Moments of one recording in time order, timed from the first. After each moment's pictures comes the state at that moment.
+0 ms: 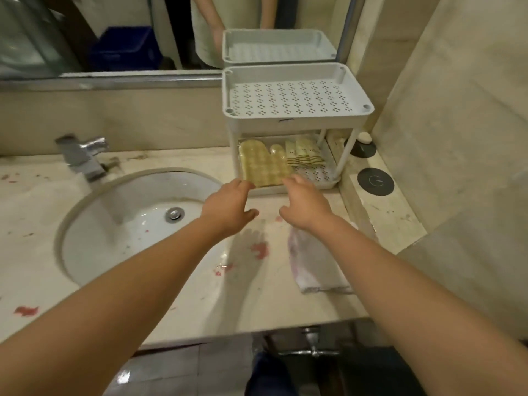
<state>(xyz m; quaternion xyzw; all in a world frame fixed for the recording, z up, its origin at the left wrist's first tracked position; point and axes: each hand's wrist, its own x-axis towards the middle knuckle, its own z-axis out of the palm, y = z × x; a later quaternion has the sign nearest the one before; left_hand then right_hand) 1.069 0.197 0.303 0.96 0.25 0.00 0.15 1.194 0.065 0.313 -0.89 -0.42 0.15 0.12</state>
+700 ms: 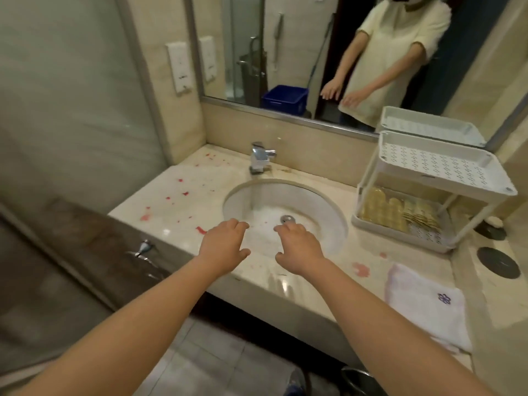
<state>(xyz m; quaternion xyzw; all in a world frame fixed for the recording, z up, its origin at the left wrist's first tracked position) 0.755 0.176 0.325 0.88 0.47 0.02 0.06 0.931 0.117 0.332 -0.74 -0.66 0.11 0.01</state>
